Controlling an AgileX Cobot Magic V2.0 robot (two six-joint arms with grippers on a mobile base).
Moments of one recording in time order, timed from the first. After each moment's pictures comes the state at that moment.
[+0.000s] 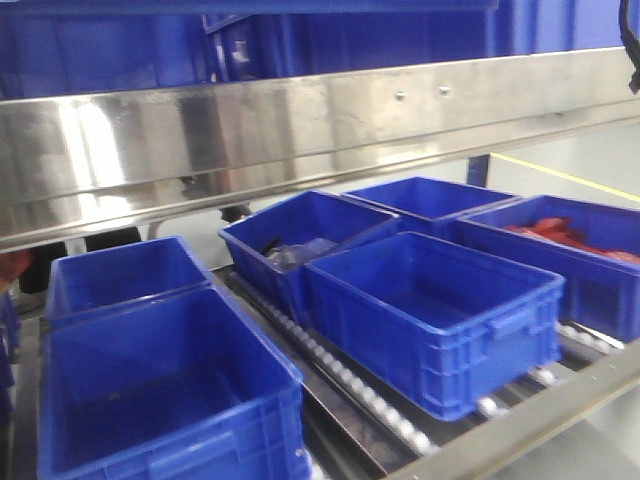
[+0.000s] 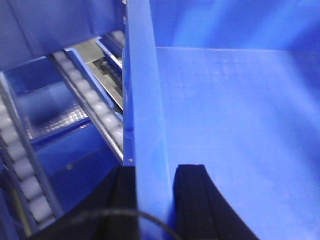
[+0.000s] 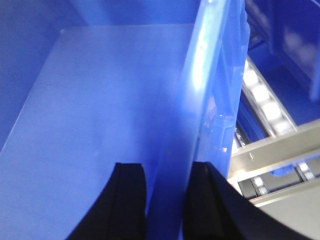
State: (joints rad) left arm -0.22 1.59 -1.97 0.08 1.06 -0.21; right arm 0.38 1.72 -2.19 0.24 1.21 0.18
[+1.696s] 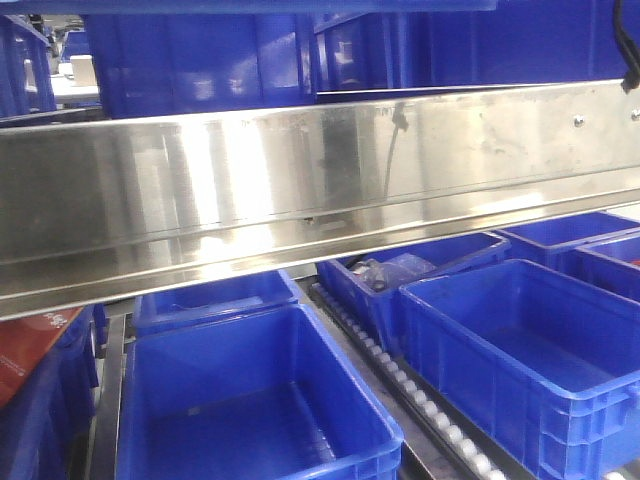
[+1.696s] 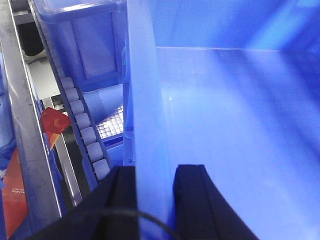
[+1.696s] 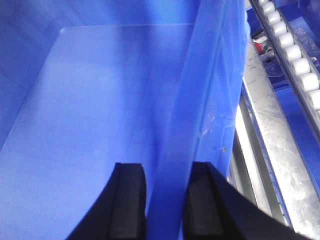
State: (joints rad) left arm -0.22 1.59 -1.97 0.08 1.06 -0.21; right arm 0.38 1.72 -2.19 0.24 1.21 0.18
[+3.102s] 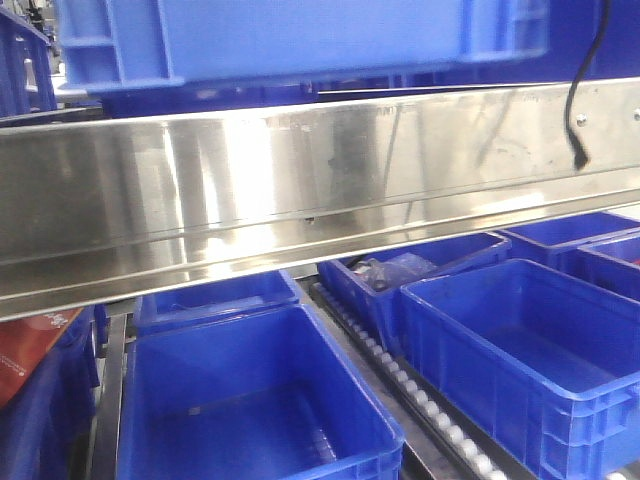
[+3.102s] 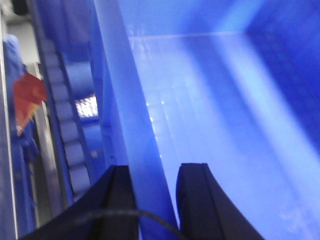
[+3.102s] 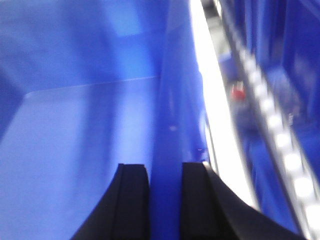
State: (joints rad) left arm -0.26 1.68 -1.90 0.12 0.96 -0.40; right arm 0.28 2.01 -2.33 0.30 0.94 -0.03
